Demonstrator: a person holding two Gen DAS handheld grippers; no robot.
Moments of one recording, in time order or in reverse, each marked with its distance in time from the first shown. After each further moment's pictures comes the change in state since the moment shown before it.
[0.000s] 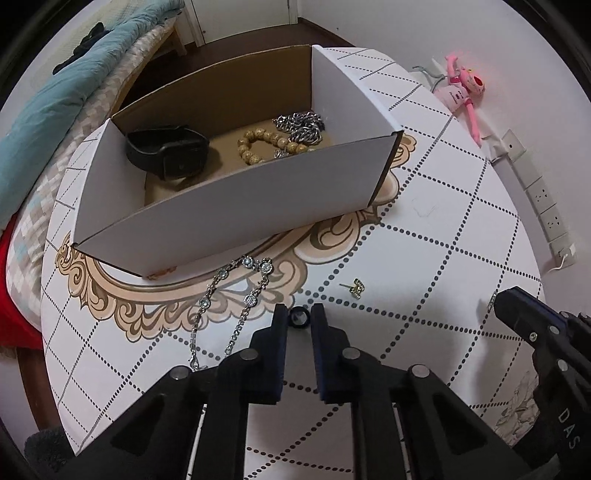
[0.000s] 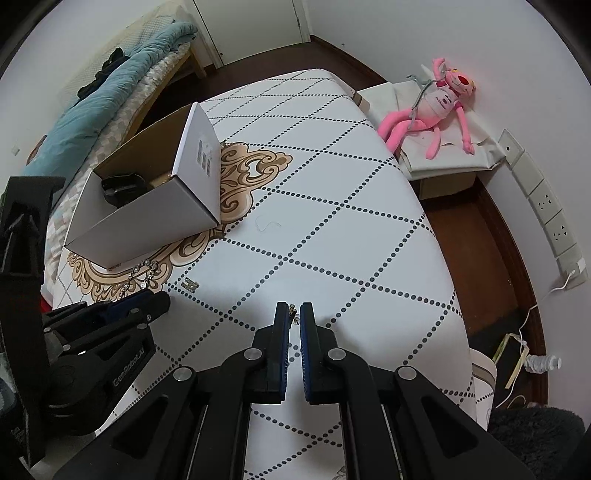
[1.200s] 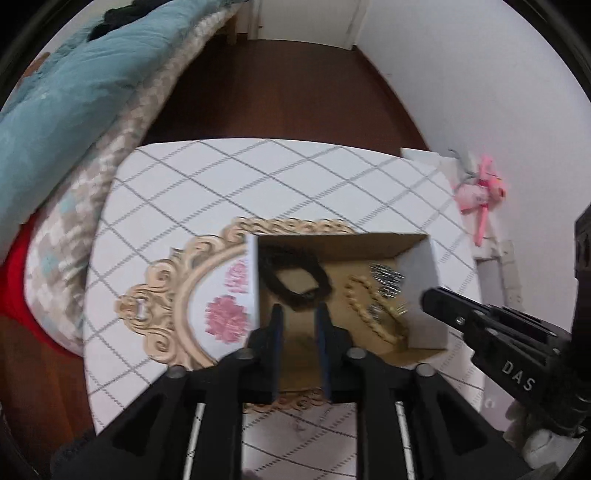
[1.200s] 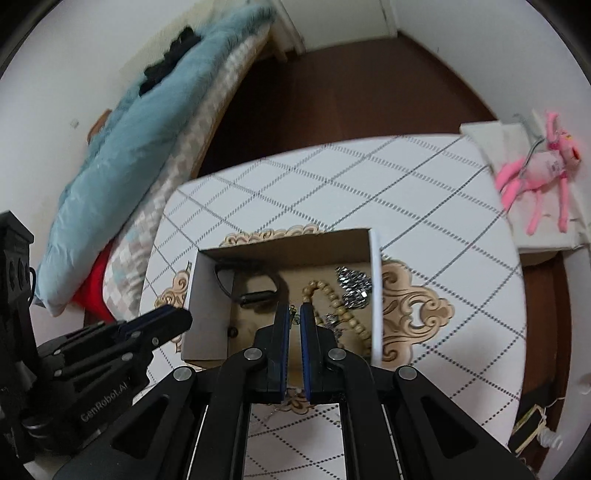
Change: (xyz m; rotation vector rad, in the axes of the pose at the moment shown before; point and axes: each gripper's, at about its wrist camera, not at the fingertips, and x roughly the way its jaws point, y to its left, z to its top) left arm -0.063 0.138 0.093 -0.275 -0.036 -0.101; right arm 0.021 0.126 0.154 -0.151 0.137 0.246
